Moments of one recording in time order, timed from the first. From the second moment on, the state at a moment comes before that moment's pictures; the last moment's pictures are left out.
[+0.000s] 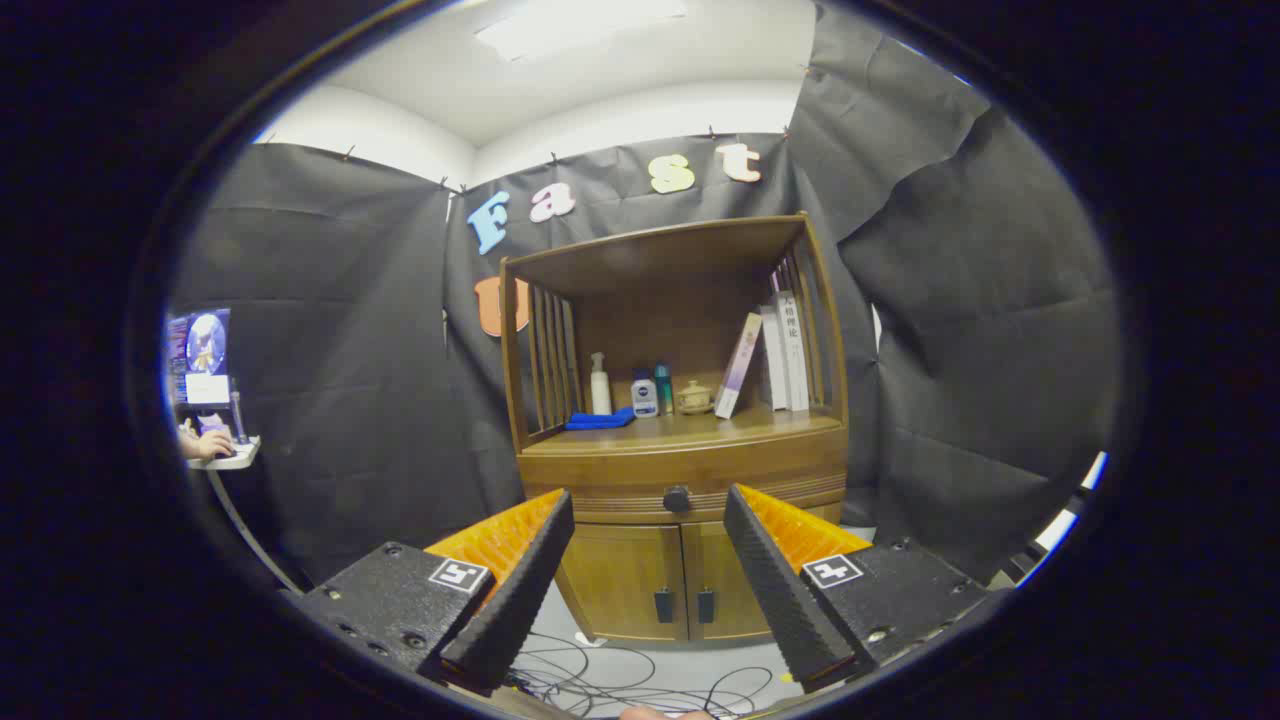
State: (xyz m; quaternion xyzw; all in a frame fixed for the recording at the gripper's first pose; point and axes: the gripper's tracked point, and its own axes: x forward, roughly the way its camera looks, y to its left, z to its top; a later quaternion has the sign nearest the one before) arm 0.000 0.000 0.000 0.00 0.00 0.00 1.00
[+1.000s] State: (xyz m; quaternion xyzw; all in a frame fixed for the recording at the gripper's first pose) arm 0.015 -0.006 0.005 0.00 0.00 -0.01 1.00
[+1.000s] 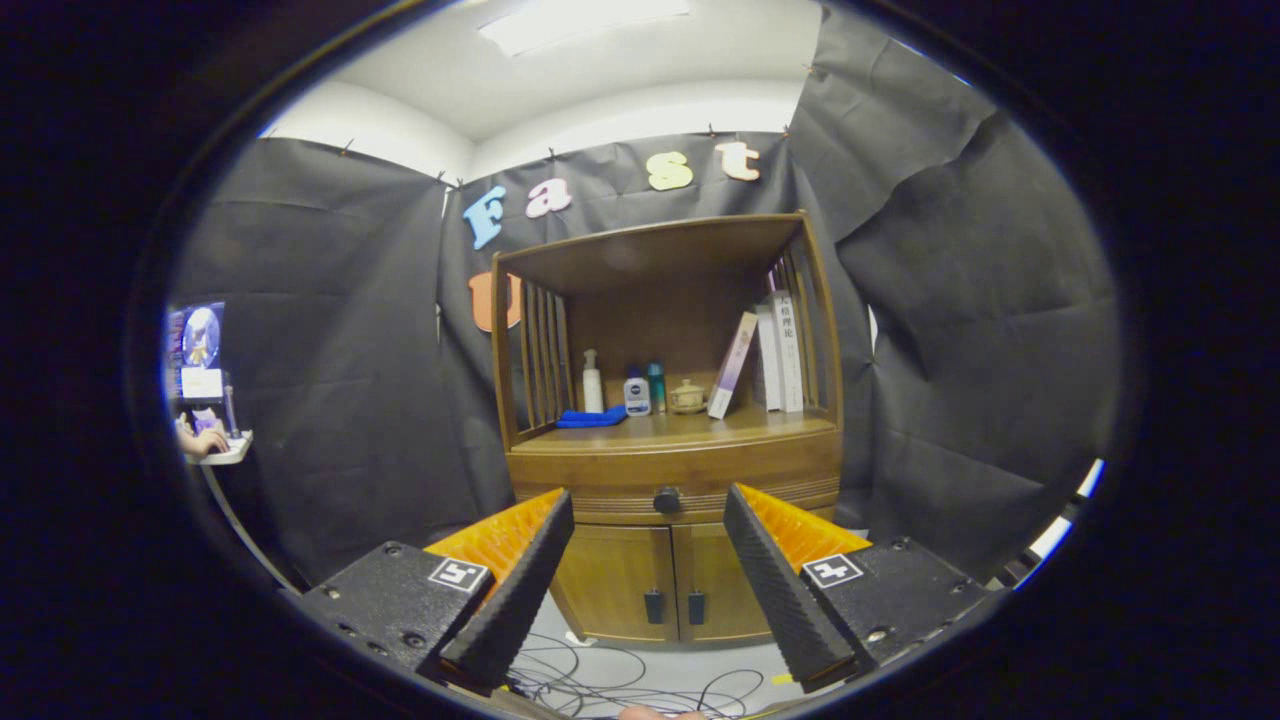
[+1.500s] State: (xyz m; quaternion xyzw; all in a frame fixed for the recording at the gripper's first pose) arm 0.061 -0.037 -0.003 0.03 0.01 -0.03 1.00
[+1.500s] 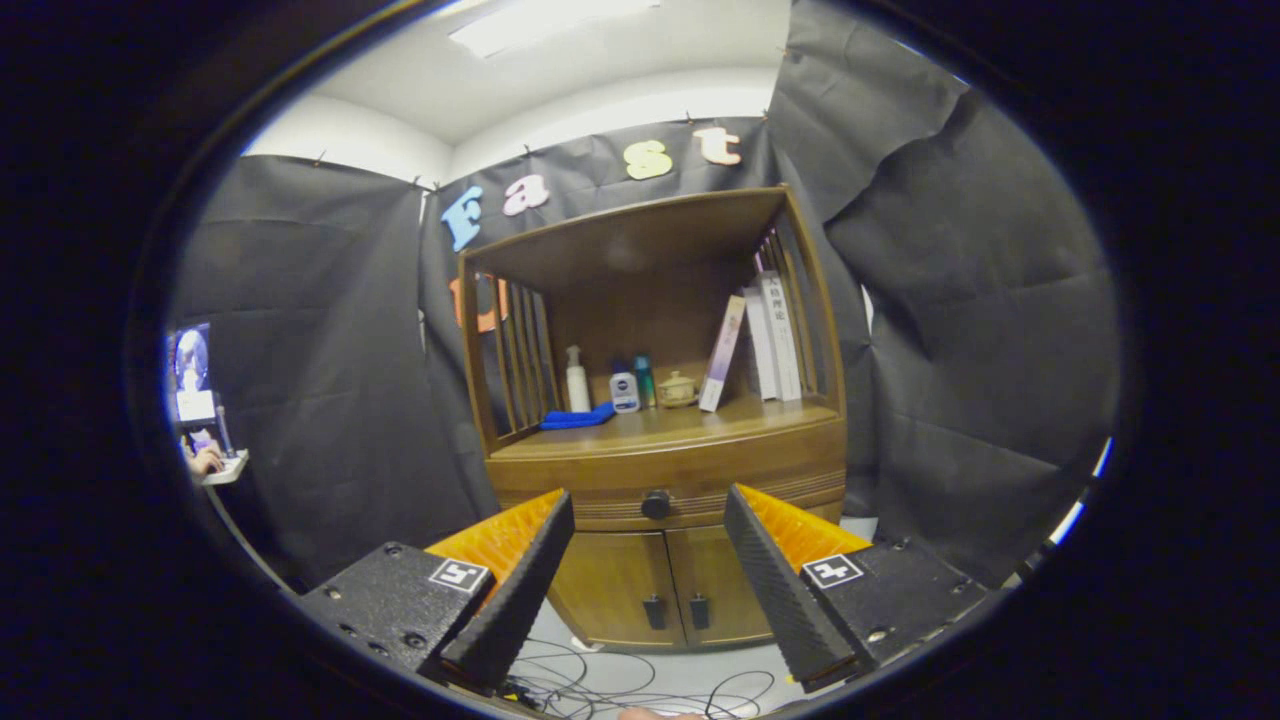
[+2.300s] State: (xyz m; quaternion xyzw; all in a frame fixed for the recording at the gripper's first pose) arm 0.231 -0.048 -0.081 0.01 0.04 -0.04 1.00
